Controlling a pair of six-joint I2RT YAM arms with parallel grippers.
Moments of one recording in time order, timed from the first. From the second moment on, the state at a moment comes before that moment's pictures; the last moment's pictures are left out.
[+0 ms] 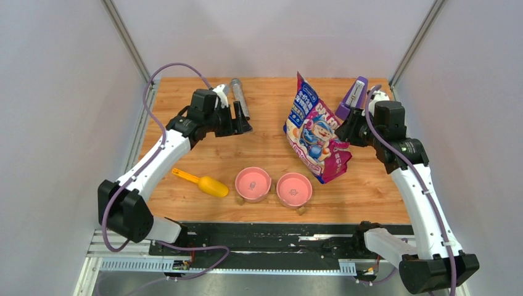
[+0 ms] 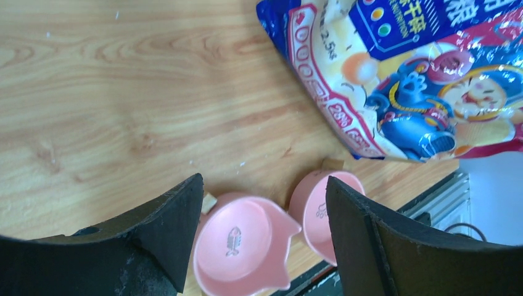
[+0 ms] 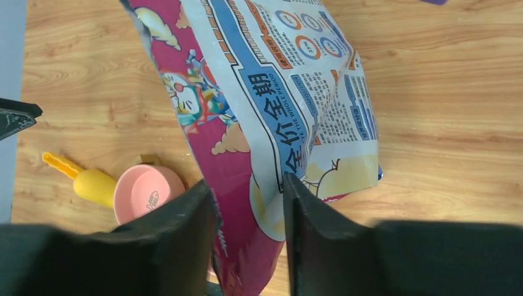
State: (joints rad) left arm -0.41 1.38 1.22 -0.50 0.27 -0.50; right arm 0.17 1.04 1.21 -0.76 -0.15 0.35
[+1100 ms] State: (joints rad) left arm -0.57 2.18 1.66 -0.10 0.52 -0.49; right arm 0.33 1.15 1.33 -0.85 0.10 0.70
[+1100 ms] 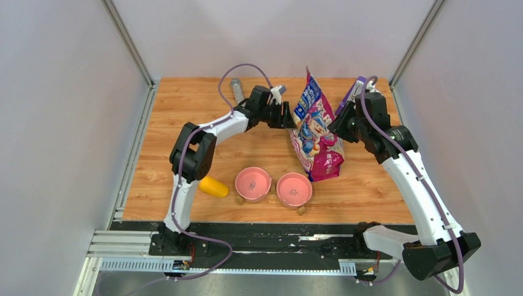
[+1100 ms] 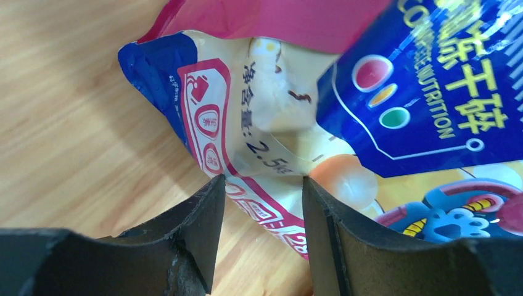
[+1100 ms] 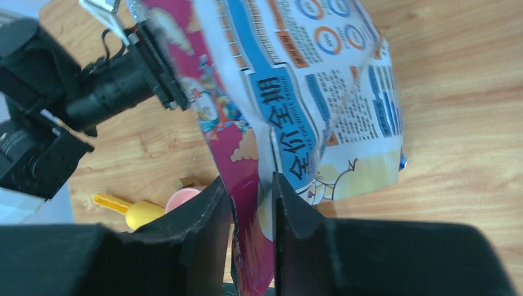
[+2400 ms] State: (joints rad) left arm -0.60 2.01 1.91 0.06 0.76 -0.87; right arm 0.09 1.27 1.42 -0.69 -0.34 0.54
